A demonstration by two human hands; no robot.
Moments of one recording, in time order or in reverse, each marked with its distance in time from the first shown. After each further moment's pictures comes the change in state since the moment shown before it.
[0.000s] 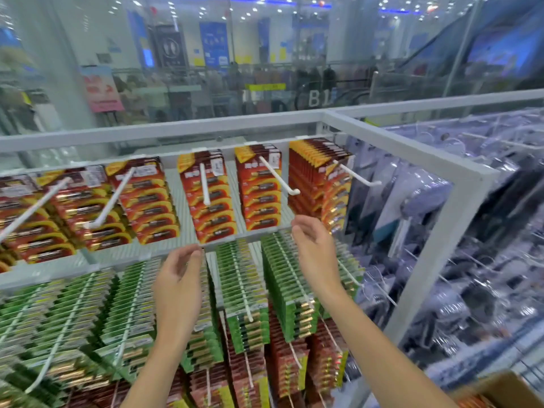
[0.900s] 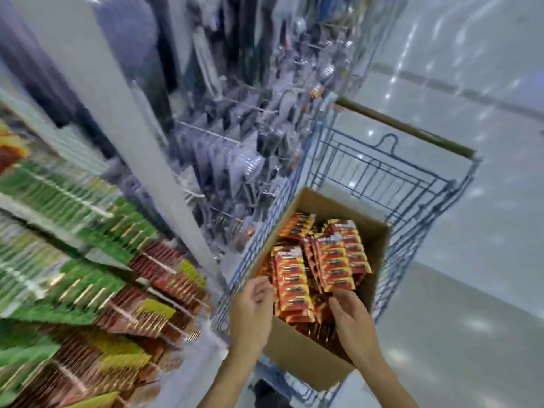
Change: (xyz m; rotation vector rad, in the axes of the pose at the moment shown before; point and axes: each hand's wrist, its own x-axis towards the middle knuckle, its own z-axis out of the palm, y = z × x) left_hand -0.299 -0.131 0.240 0.322 -1.188 -0.318; right_hand -0.306 0.228 -0.262 -0.257 0.735 0.898
